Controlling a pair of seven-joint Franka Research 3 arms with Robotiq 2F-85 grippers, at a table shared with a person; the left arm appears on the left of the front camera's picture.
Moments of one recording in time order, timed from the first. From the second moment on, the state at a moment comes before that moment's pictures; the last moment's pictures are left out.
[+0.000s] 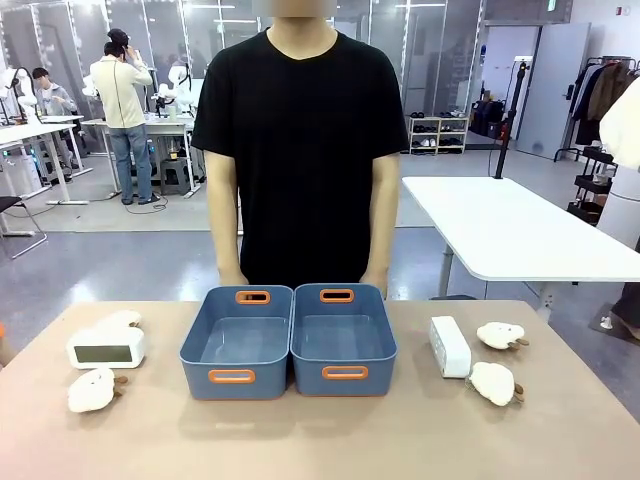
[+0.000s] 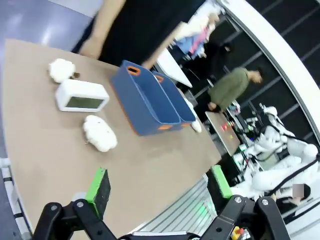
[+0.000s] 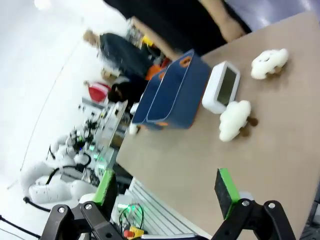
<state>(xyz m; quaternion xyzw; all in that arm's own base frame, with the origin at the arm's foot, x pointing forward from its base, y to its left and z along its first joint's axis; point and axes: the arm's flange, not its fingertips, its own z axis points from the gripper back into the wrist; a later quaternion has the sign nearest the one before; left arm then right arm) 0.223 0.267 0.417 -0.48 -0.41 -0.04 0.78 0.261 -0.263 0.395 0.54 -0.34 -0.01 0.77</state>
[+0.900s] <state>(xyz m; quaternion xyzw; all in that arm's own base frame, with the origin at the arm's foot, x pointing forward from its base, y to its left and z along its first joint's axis) 0.224 0.266 0.417 -0.47 -0.40 -0.03 0.79 0.262 -0.262 0.396 0.54 -0.34 -0.02 0.77</state>
